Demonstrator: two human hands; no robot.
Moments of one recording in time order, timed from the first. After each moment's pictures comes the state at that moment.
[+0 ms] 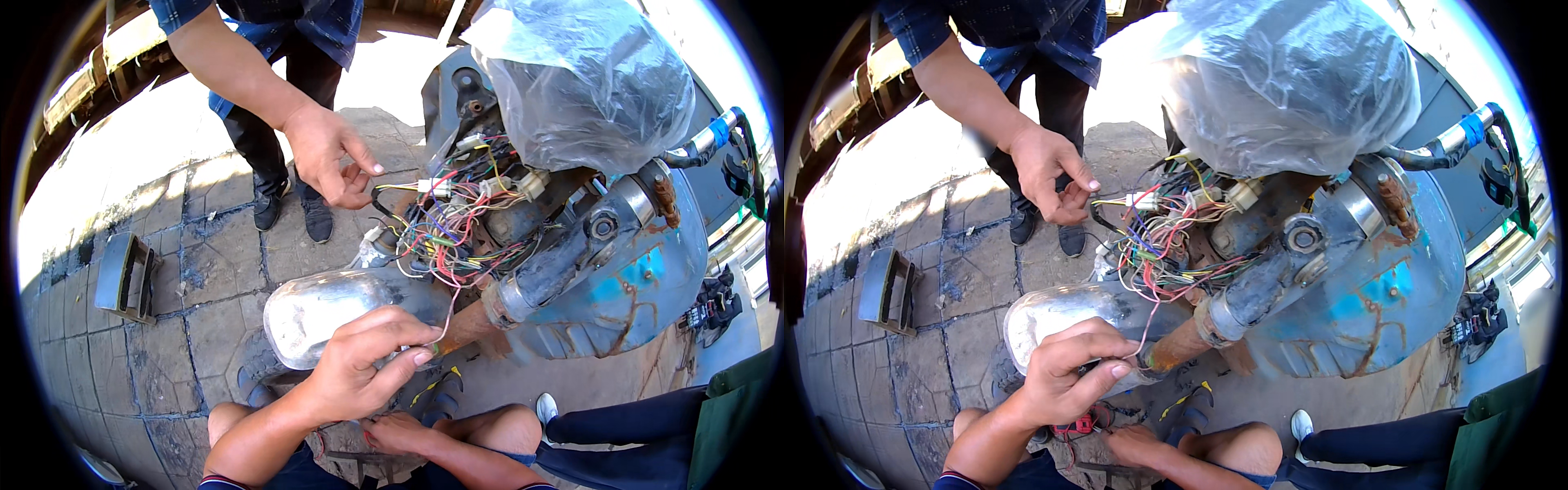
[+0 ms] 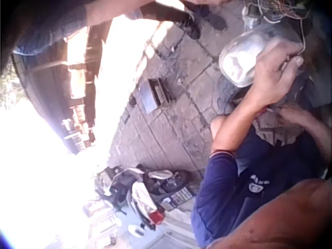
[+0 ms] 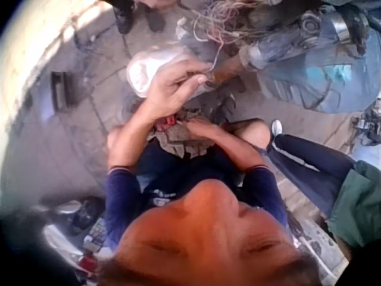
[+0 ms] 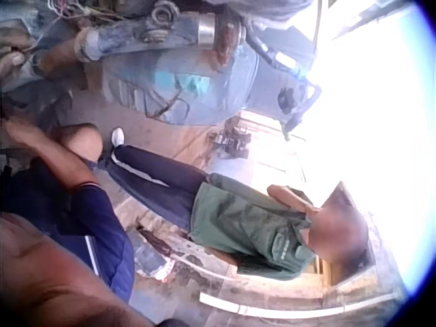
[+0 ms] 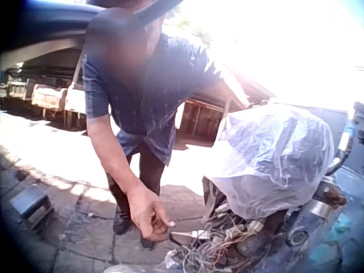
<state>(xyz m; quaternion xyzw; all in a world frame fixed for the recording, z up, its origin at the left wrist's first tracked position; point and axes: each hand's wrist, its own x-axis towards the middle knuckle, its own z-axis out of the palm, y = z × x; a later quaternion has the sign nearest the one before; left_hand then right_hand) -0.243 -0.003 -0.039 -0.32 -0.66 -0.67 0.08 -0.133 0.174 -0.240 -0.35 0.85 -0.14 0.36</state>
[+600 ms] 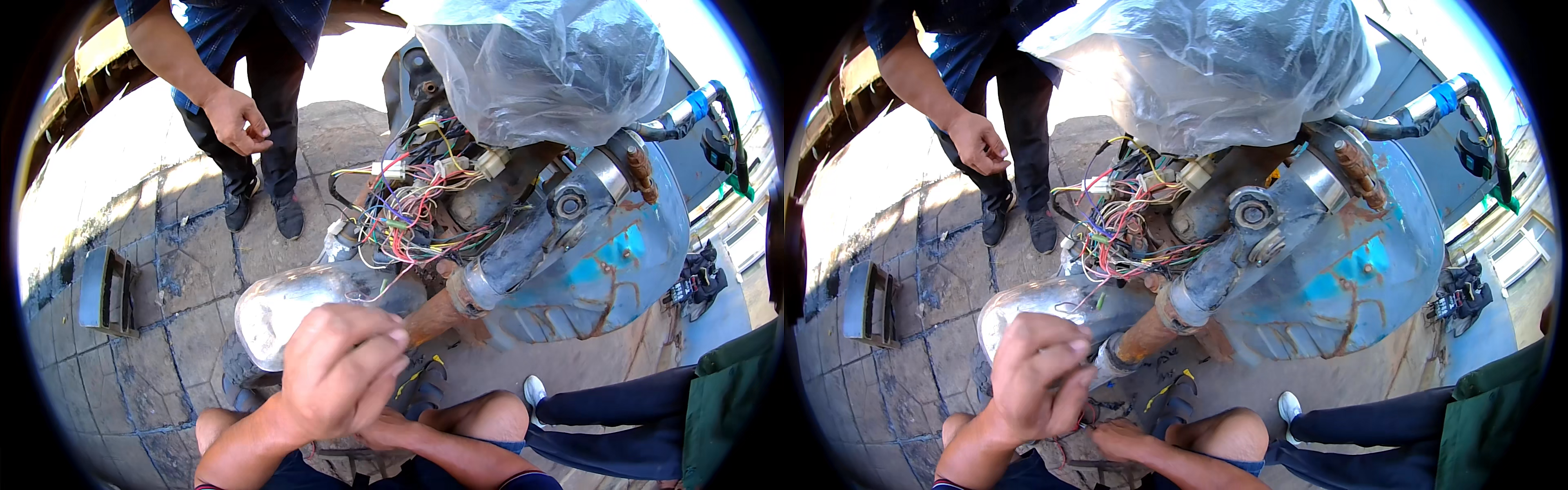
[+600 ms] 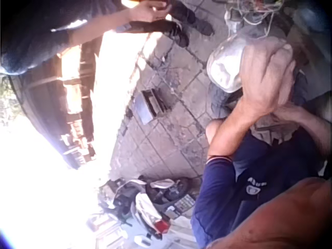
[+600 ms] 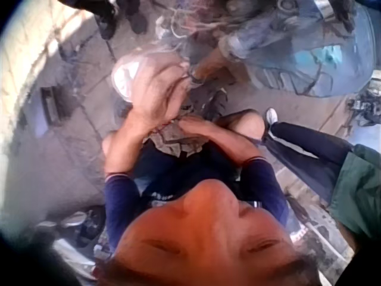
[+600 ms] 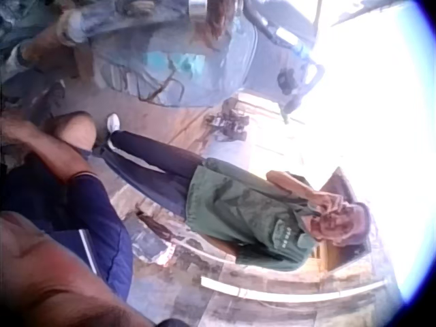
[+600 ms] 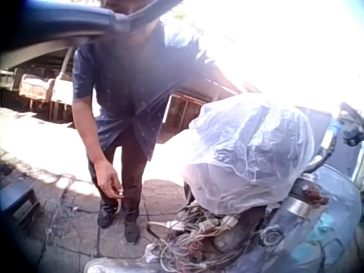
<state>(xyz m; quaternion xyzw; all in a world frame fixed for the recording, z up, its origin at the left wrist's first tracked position) -0.242 0.011 -0.024 -0.38 -0.73 -0.46 0.34 -0.121 0.187 -0.271 -0.35 0.86 -0.21 0.31</state>
